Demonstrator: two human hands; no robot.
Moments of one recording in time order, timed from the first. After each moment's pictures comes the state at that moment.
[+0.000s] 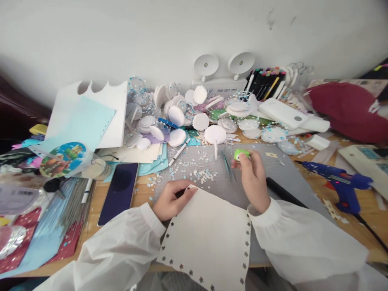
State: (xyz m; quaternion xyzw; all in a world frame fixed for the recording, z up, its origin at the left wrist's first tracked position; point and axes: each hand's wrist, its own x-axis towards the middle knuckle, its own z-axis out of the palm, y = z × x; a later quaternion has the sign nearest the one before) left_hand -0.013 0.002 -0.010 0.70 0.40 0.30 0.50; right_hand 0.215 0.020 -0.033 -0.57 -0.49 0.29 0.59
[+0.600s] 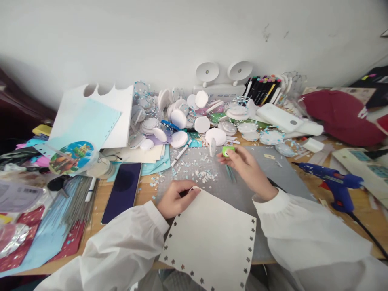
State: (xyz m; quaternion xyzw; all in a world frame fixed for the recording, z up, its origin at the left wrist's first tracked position) left_hand -0.014 0.001 -0.014 0.71 0.38 0.29 0.51; right_hand 0.213 0.039 -0.005 -0.50 -0.53 0.45 0.52
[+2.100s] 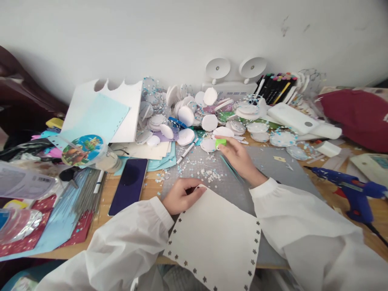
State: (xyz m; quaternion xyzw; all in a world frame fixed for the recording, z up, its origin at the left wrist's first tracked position) left_hand -0.013 0.001 -0.013 0.71 0.39 0.28 0.52; right_hand 0.196 0.078 -0.020 -0.46 -0.66 0.32 0.50
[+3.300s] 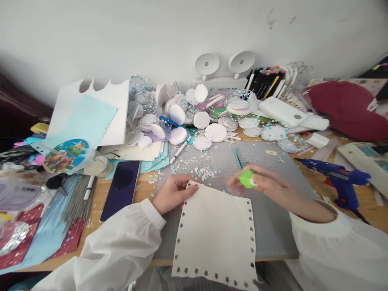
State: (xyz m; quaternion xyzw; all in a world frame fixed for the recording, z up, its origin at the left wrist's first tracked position) left_hand -0.010 0.006 -0.014 0.57 0.46 0.26 0.63; right_hand 0.261 -0.013 0.015 -0.43 -0.63 0.58 0.29
